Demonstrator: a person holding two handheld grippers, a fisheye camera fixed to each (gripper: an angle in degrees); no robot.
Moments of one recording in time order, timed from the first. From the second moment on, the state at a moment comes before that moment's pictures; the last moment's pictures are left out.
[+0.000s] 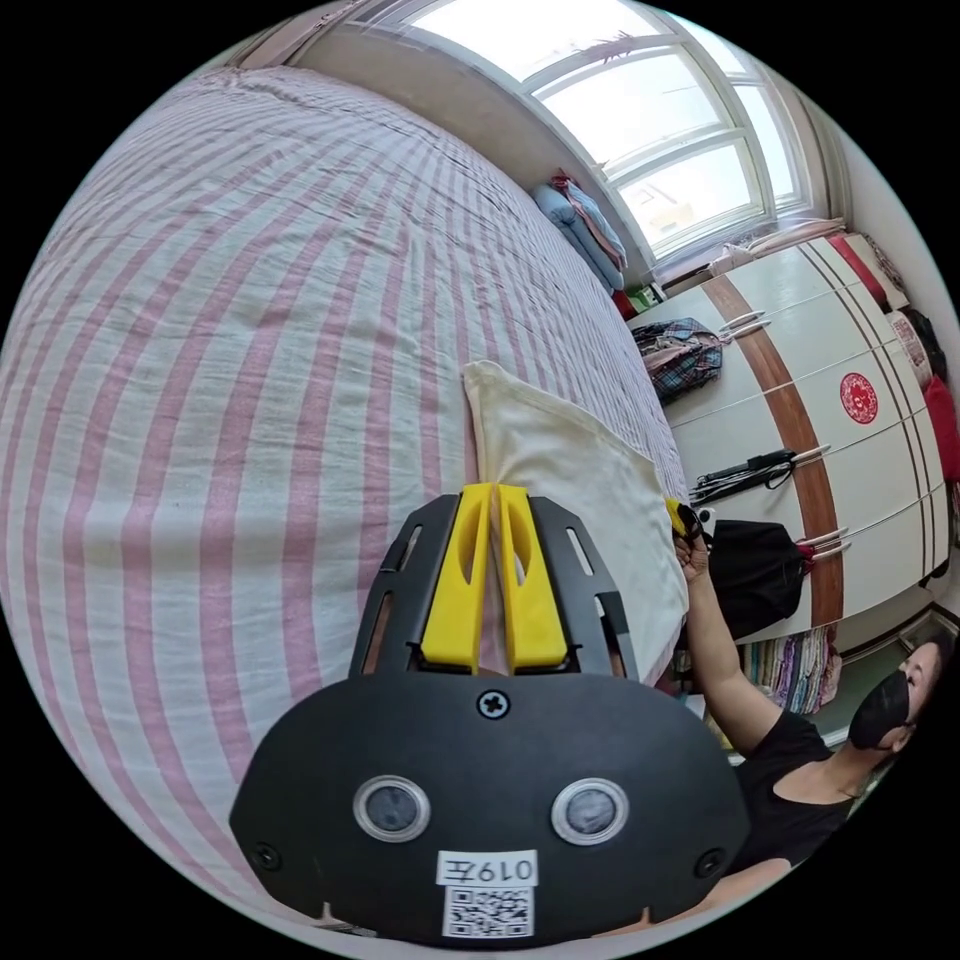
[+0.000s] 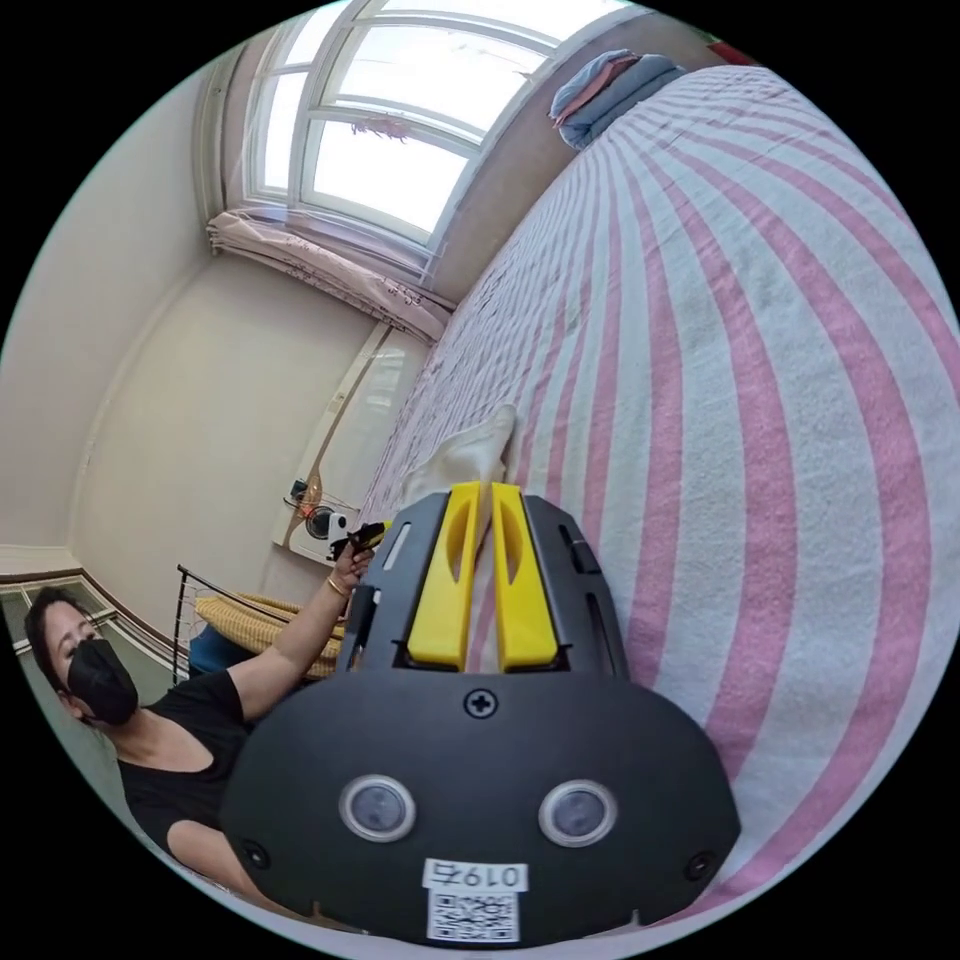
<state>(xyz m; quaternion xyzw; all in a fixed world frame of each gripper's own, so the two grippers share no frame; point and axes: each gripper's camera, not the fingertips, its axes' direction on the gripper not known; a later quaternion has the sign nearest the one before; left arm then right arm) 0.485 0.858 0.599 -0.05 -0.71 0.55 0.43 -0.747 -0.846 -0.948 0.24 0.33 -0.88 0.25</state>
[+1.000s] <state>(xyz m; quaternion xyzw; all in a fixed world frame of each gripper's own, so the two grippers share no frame) 0.468 0.871 0.717 0.00 -0.71 0.56 0.43 -0.801 -0.815 -0.912 0.29 0.35 -0.86 0.23</state>
